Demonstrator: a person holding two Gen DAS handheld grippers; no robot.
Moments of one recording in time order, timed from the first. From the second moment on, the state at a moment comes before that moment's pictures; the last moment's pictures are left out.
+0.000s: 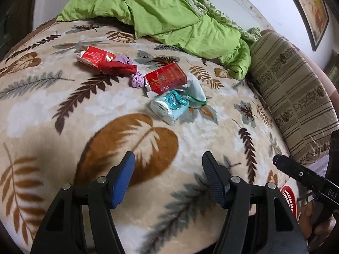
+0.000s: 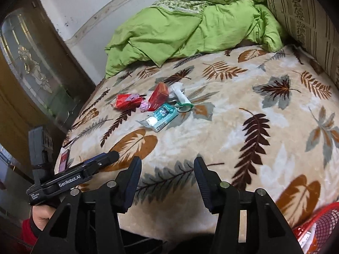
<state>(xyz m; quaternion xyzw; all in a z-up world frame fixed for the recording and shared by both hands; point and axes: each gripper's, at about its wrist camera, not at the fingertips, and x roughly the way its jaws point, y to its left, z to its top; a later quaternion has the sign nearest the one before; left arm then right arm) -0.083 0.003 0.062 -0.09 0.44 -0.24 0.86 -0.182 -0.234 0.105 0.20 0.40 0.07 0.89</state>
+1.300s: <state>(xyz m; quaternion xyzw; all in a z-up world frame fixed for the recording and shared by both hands) 0.015 -0.044 0.019 -0.03 0.44 -0.18 0.88 0.024 -0.238 0.051 0.14 0.43 0.11 0.88</state>
